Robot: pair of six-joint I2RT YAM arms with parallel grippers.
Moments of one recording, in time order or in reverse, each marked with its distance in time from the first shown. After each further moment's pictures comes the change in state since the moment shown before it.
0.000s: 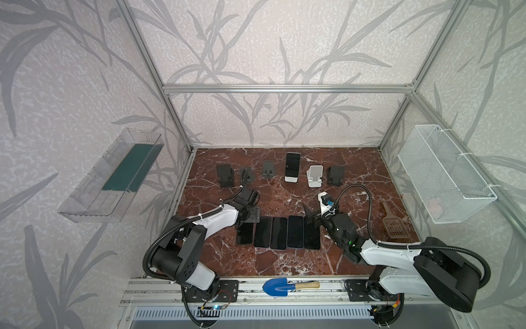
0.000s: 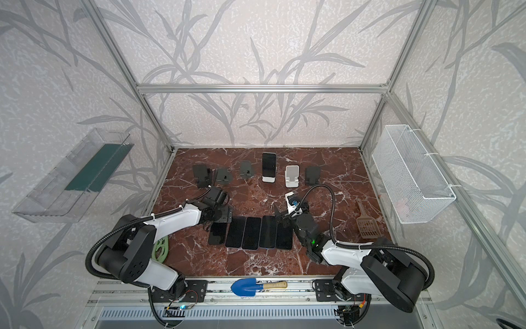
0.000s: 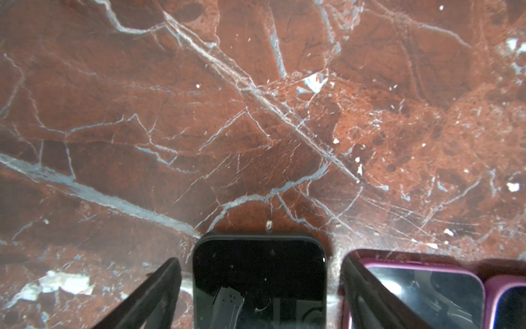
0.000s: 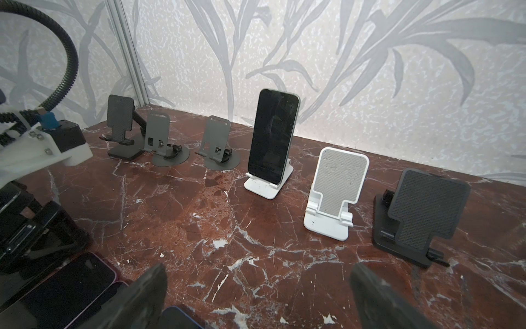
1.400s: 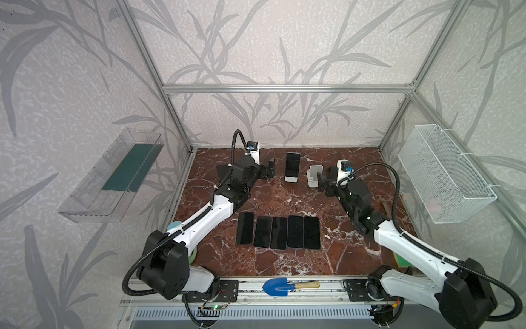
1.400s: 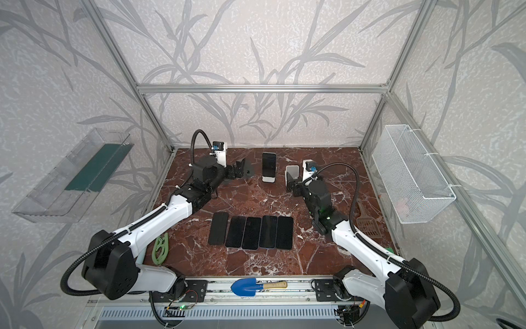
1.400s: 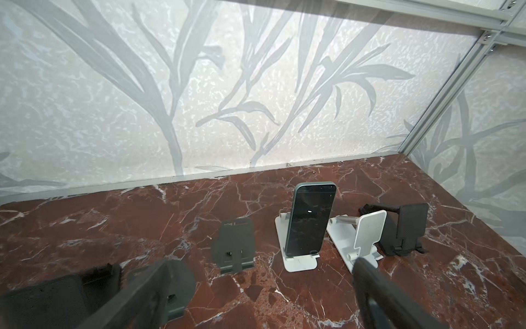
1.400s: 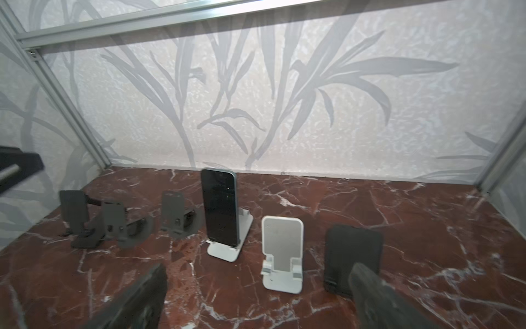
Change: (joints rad) left arm -0.031 -0.134 0.222 0.574 0.054 0.231; right arm -0.258 -0.092 0.511 -0.636 -0.153 0.142
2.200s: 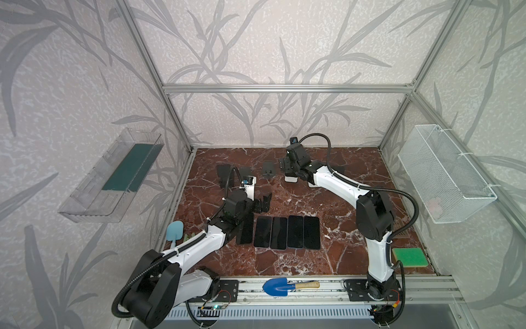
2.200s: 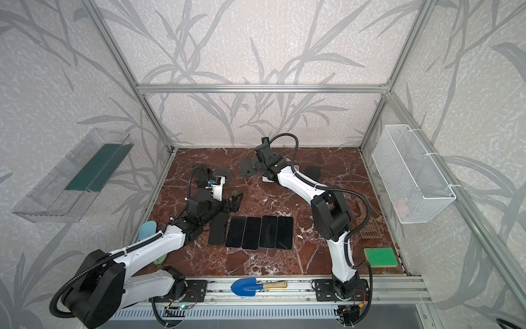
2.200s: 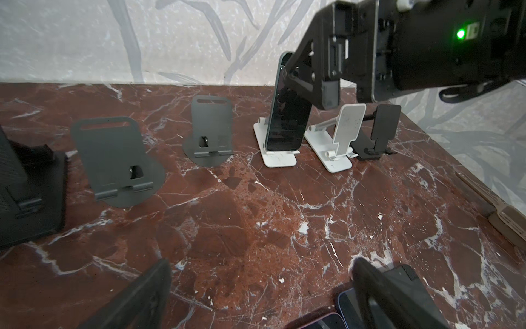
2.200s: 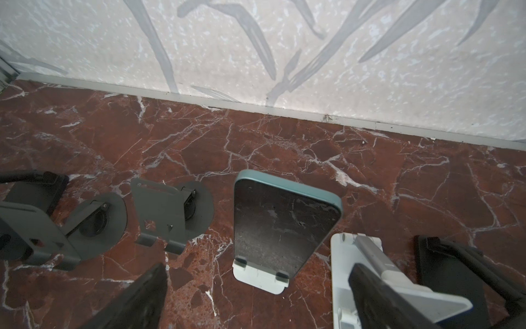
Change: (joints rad) left arm -0.008 -0.188 -0.467 0.139 0.150 -0.089; right arm 0.092 0.899 0.966 -0.549 0.131 0.123
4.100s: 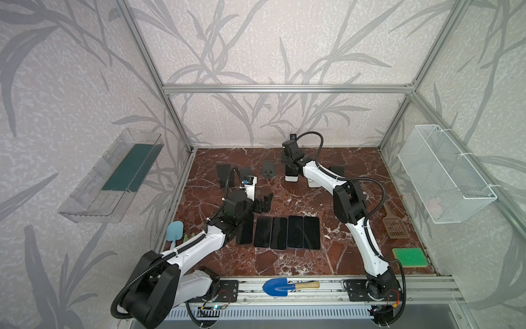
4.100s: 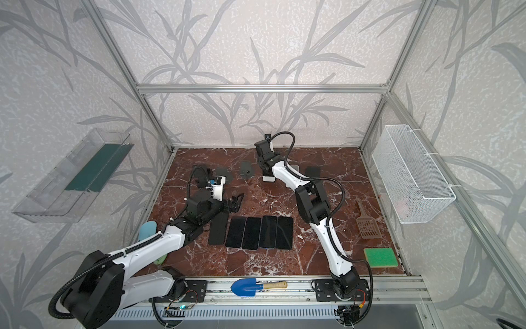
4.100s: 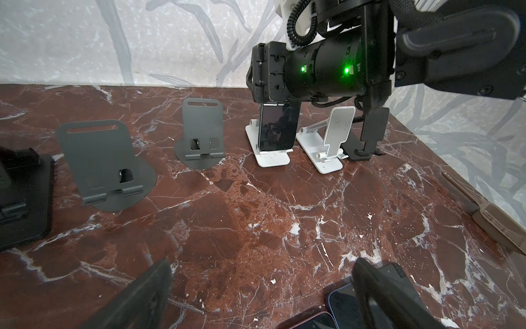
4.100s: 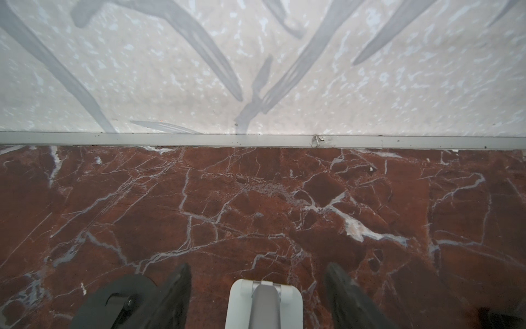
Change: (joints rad) left arm -0.006 -0.021 0.002 -0.005 0.007 -0.001; right arm -0.073 0.391 0.380 0.050 0.071 0.011
